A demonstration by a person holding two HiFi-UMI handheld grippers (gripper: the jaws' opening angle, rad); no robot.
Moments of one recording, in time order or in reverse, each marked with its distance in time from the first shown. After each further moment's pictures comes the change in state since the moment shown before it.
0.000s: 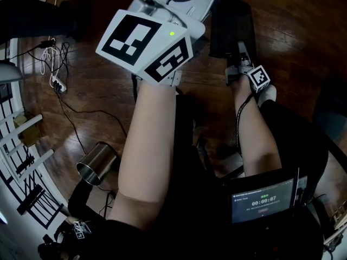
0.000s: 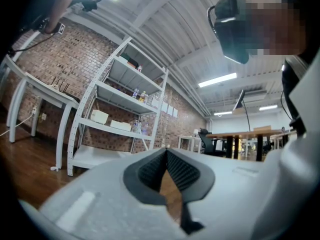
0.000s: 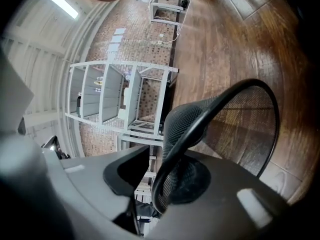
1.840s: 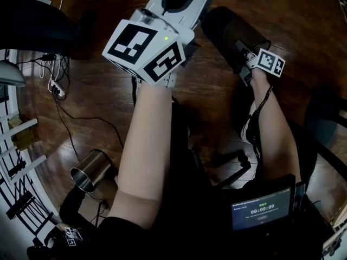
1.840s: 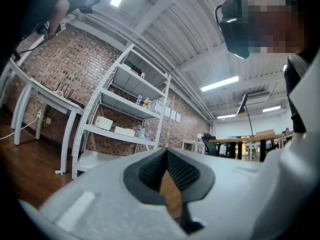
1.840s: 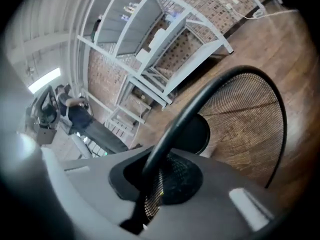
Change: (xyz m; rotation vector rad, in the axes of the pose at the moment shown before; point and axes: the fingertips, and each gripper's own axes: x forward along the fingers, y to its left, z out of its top) left arm -0.022 0.009 0.022 -0.006 -0.046 0.044; right arm 0.043 0.091 0.009 -0.620 0.621 -0.030
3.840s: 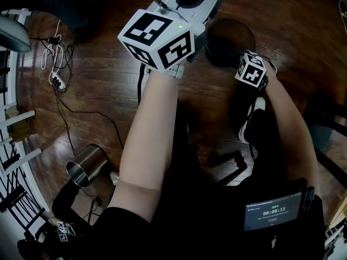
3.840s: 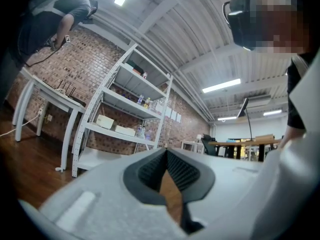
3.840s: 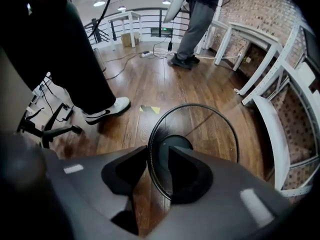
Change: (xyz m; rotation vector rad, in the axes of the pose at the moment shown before) left arm -0.009 -0.001 0.011 -0.026 -0.018 -0.020; right arm -0.022 0.049 -0.098 -1.457 0.980 -0.012
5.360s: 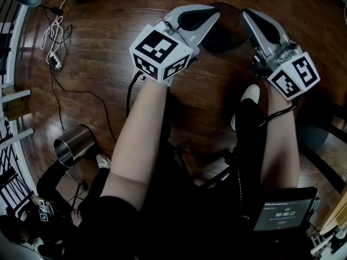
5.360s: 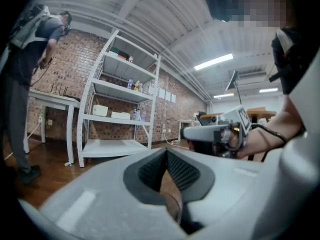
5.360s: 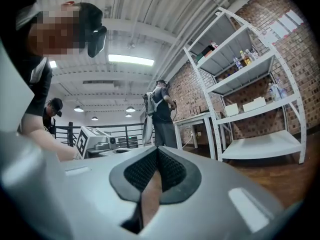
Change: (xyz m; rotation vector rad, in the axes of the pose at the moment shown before) left arm -0.040 -0.078 -0.100 0.122 0.216 0.004; right arm -0.309 -0.033 0.105 0.522 -1.262 -0.296
